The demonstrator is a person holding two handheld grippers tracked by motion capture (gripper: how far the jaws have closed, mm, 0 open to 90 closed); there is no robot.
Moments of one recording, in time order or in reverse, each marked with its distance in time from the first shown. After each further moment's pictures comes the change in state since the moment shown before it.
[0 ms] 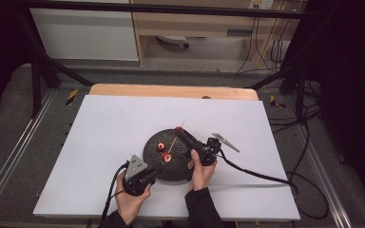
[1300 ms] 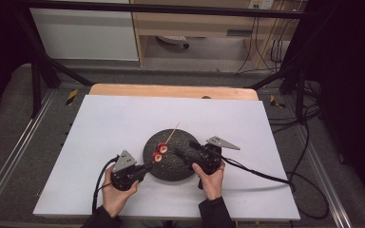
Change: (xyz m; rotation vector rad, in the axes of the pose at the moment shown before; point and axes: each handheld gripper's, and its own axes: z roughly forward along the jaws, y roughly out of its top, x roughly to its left) left arm 0.041 -0.005 -0.021 0.083 -0.069 0.054; right arm 0.004 0.003 -0.019 0.291 -0.068 -0.318
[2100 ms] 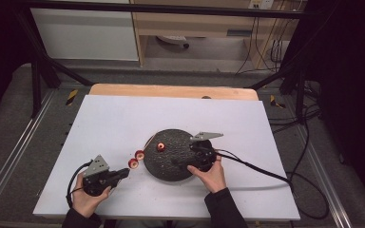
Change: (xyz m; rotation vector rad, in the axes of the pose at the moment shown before) left arm 0.046 -0.029 -0.047 0.048 -0.006 0.020; right arm 0.011 0.019 0.020 0.380 -0.071 -0.228
